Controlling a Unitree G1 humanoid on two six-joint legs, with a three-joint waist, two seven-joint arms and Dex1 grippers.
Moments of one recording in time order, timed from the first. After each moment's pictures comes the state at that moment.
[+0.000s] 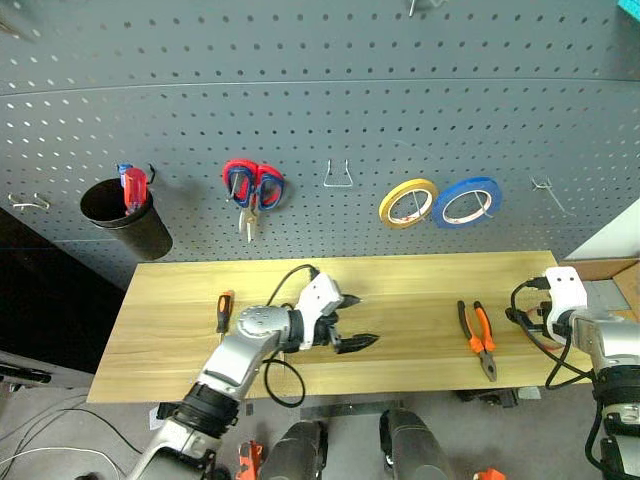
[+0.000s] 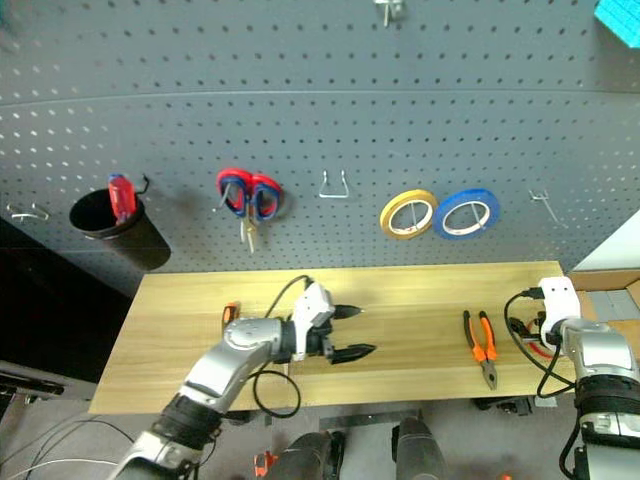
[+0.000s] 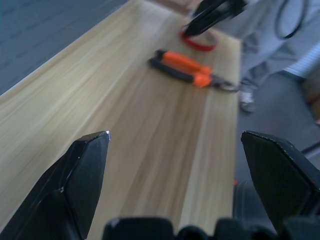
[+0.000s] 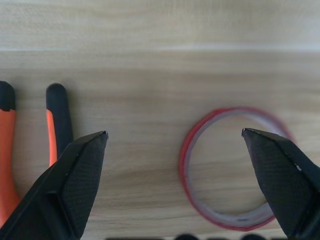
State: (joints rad) left arm -0.37 0.28 -0.37 0.08 -0.18 0.30 -0.92; right arm -0.37 -0.64 -0.21 0.44 0.14 0.79 0.40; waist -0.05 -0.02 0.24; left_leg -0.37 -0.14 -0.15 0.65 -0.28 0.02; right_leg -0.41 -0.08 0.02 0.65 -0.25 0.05
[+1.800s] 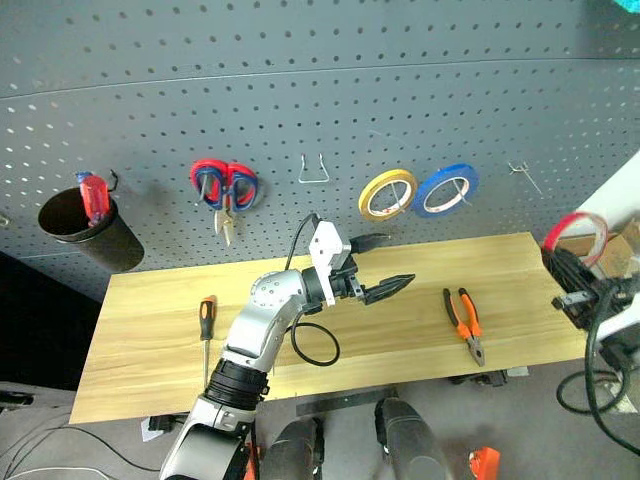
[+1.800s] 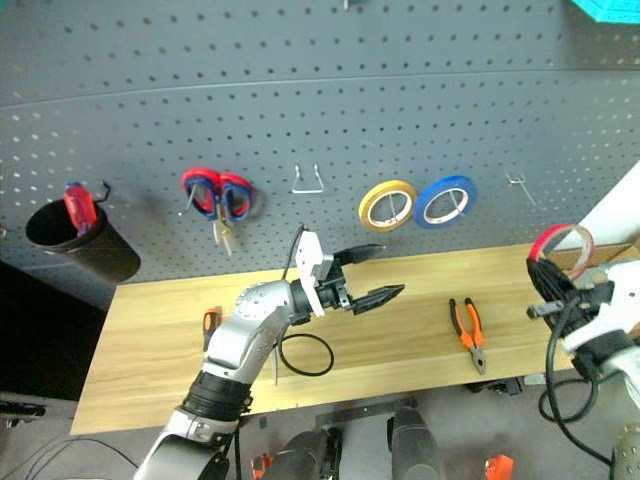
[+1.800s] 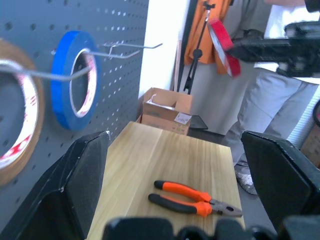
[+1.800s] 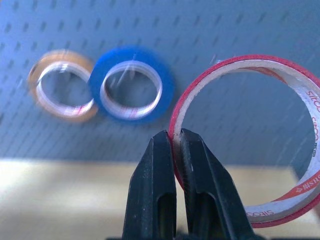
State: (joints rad) left arm -0.48 0.14 -0.18 0.06 -0.31 0.17 -0.89; right arm -0.03 -0.47 -0.56 -0.62 0.58 0.65 0.33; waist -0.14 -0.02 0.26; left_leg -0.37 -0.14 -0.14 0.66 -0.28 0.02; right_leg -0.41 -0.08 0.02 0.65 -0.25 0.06
